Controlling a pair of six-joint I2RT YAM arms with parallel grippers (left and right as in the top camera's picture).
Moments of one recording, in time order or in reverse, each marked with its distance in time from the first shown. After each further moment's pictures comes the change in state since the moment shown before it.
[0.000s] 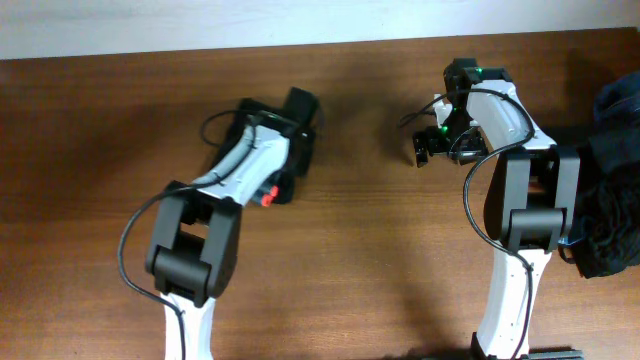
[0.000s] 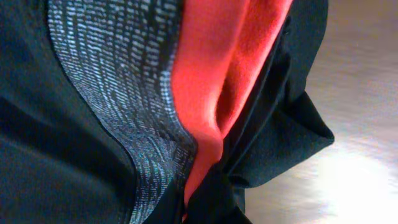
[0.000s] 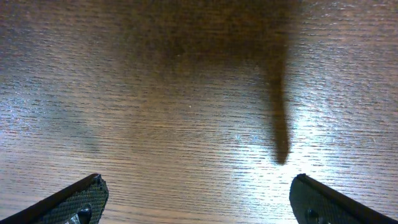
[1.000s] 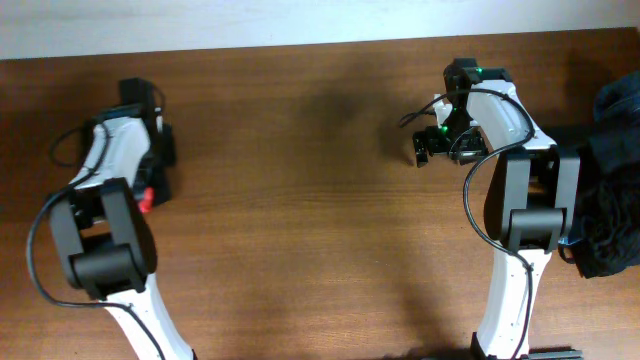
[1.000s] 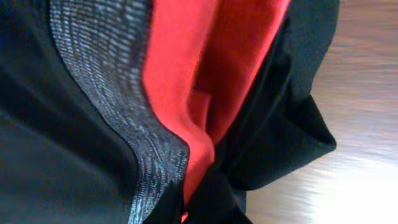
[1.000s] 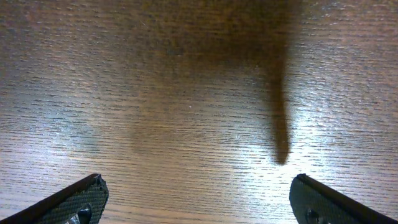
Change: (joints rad) left arm 0.586 0.001 -0.002 -0.001 -0.101 0.198; right arm 0.000 0.000 0.000 0.000 0.000 -0.001
